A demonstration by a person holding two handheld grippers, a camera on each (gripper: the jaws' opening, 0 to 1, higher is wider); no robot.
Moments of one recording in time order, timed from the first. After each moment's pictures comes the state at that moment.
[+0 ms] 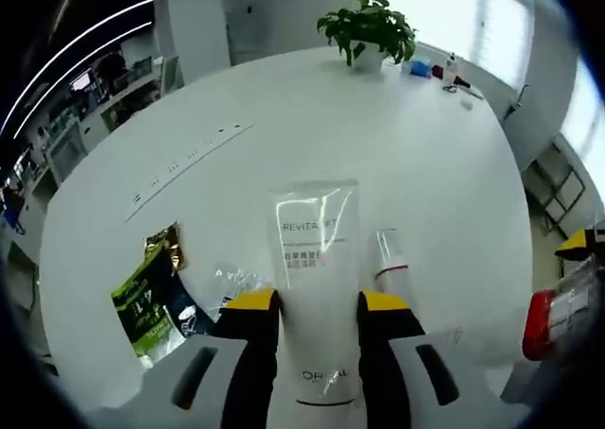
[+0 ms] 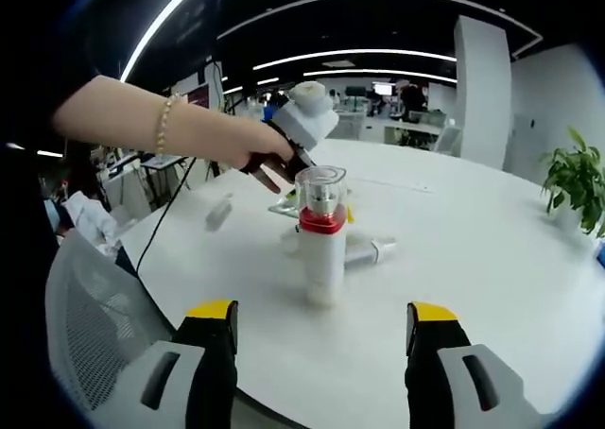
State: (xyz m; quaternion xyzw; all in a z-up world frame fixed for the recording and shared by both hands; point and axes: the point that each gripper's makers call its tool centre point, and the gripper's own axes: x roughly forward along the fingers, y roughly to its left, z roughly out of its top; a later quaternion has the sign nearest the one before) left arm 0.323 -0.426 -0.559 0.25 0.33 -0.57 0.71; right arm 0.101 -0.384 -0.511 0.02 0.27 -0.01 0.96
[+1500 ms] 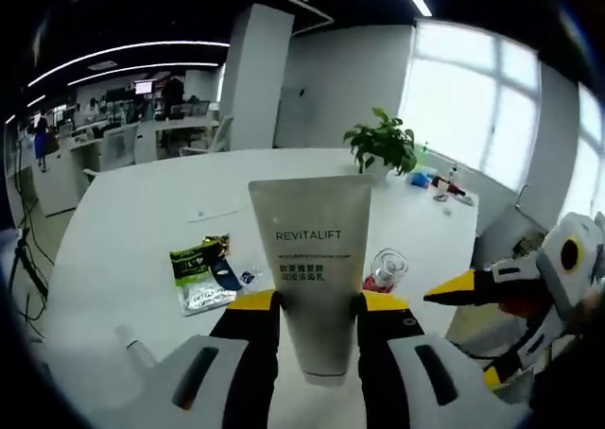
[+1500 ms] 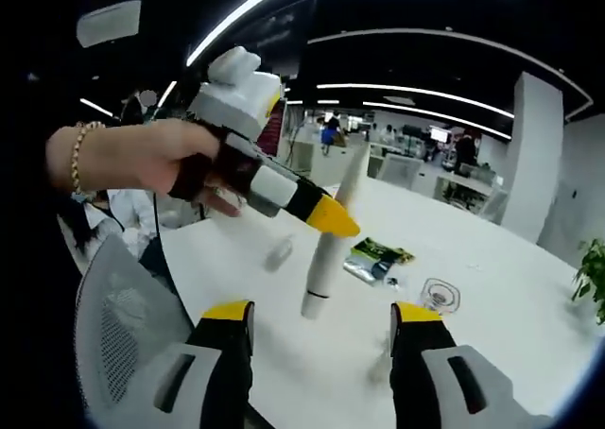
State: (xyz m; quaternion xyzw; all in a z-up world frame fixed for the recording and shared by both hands) left arm 0.238 -0.282 -0.410 0.05 0.23 -0.56 0.80; right arm 0.160 -0.269 -0.447 -0.06 0.20 0.12 0.97
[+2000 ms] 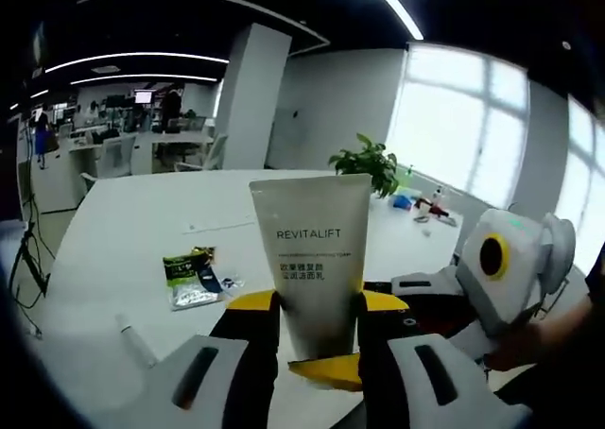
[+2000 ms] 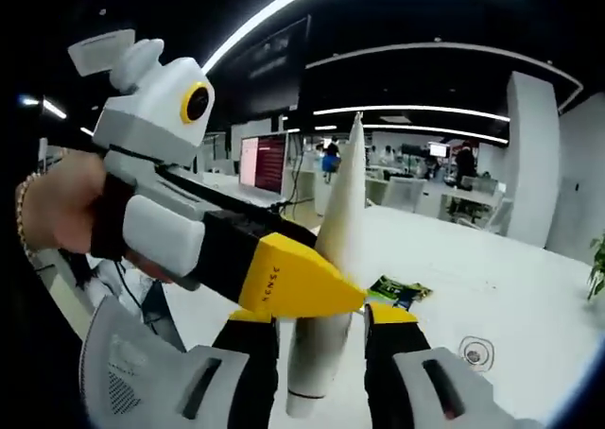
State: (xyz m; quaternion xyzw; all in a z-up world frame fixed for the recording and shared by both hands) left arm 0.196 -0.260 -0.375 0.00 0.21 -0.57 0.80; right arm 0.195 -0.245 -0.407 -0.04 0.13 0.12 0.98
